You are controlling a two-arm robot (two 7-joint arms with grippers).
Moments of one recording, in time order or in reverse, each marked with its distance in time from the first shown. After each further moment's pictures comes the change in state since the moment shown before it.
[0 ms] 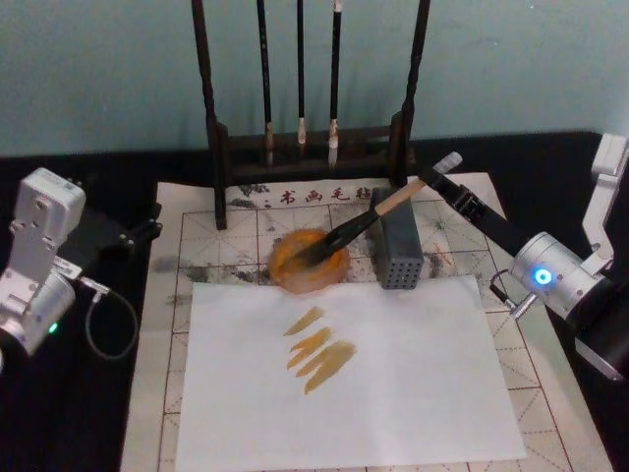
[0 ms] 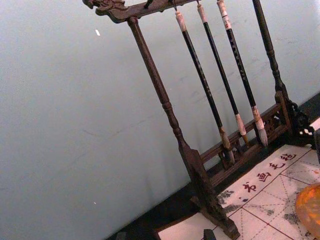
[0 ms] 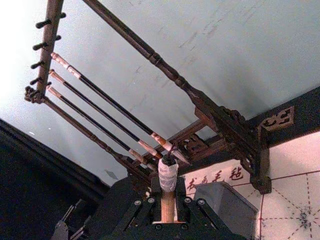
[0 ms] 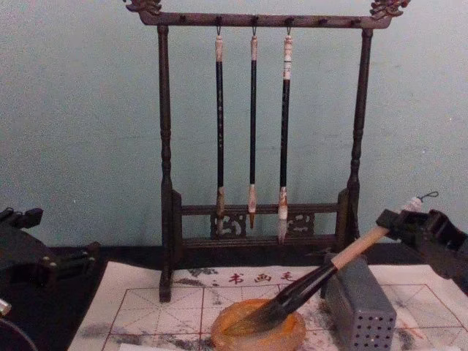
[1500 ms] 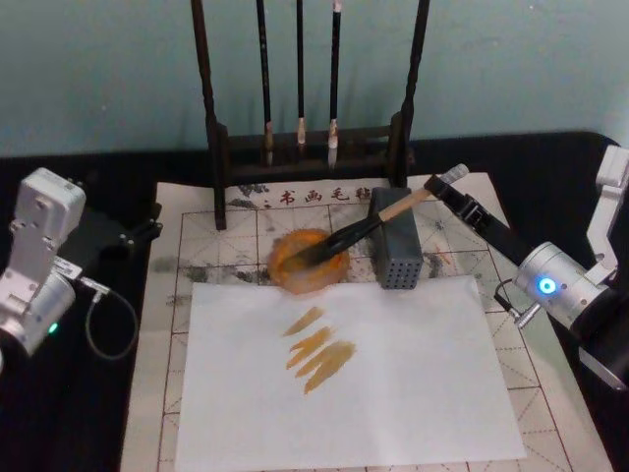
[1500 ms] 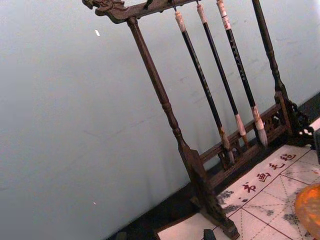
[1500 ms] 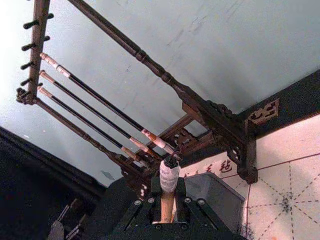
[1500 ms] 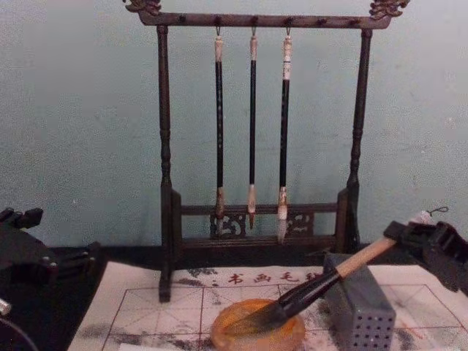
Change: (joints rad) left arm 0.000 0.000 0.000 0.000 0.000 0.000 0.000; right arm -0.023 0.000 0.015 0.001 0.006 0.007 -0.009
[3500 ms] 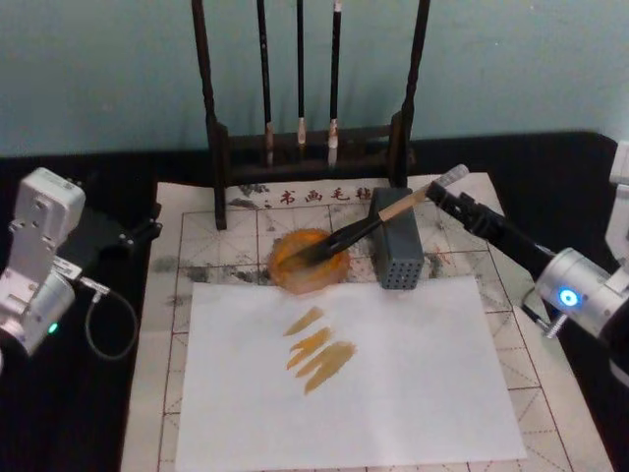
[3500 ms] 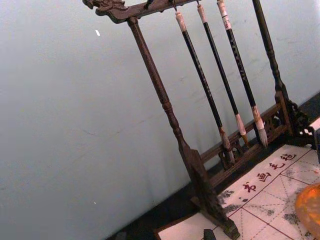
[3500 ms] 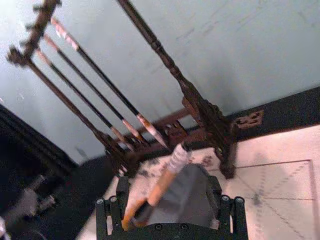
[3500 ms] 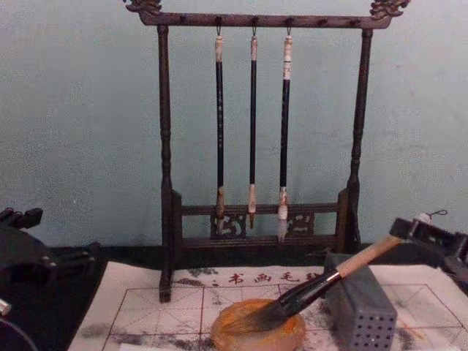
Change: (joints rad) left arm 0.000 0.000 0.000 0.000 0.000 0.000 0.000; right arm -0.065 0.101 -0.016 -0.146 -0.130 -0.055 -0.071
